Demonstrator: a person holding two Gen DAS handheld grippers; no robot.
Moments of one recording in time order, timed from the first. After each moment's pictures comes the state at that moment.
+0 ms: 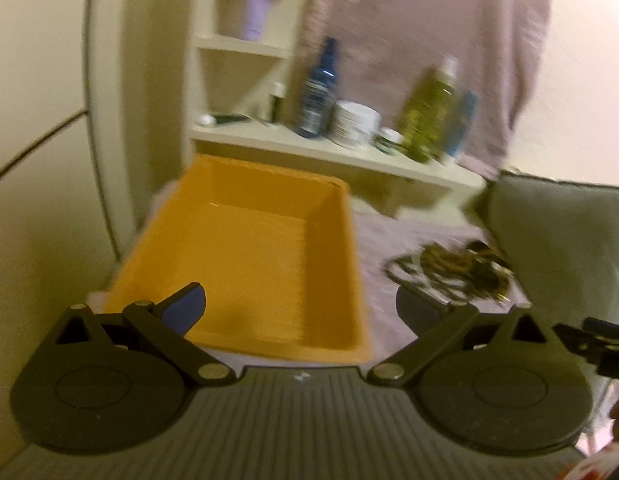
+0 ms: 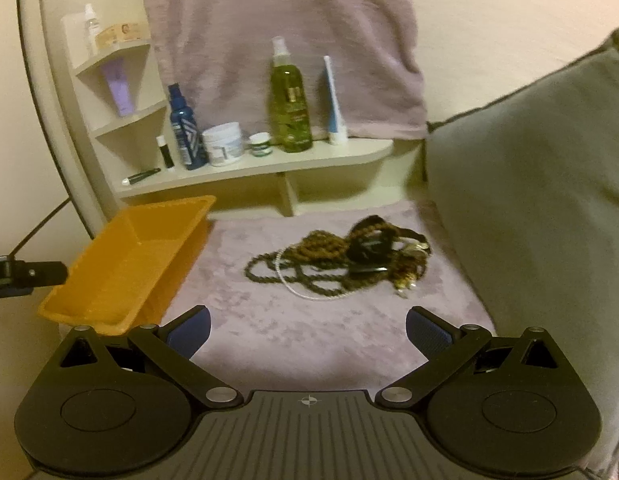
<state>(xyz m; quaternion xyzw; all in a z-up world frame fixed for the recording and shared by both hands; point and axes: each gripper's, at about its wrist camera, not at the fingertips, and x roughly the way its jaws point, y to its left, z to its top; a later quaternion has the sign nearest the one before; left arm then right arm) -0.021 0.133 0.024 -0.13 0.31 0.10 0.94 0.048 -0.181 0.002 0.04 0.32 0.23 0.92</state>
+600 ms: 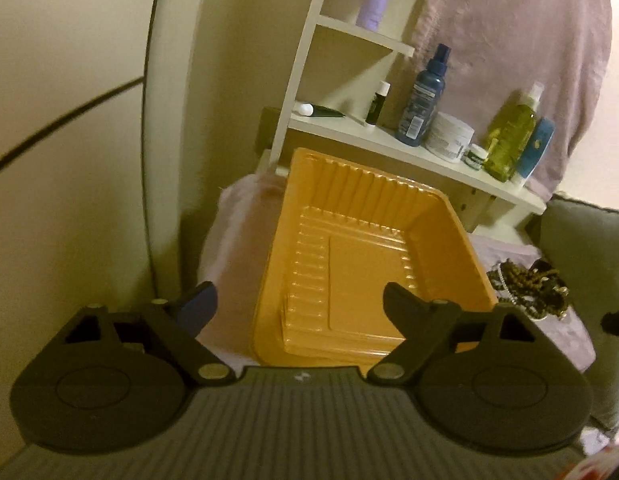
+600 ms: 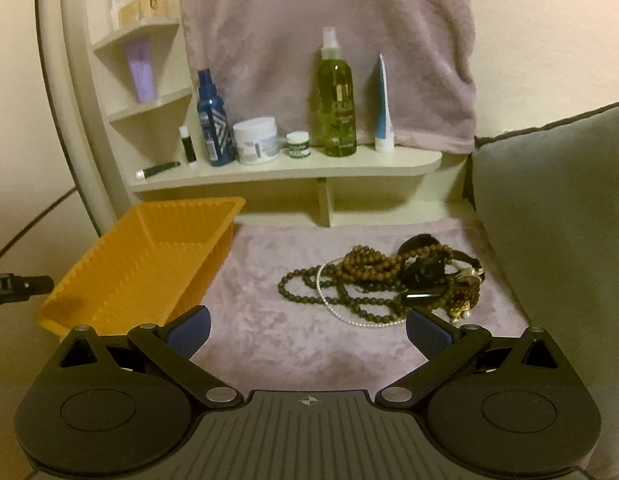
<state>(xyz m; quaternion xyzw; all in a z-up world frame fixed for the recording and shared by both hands) -0.023 0.257 -0.029 -0.17 0.31 0.10 0.93 0.070 -0.119 -0.009 0.01 0.32 0.24 0.92</state>
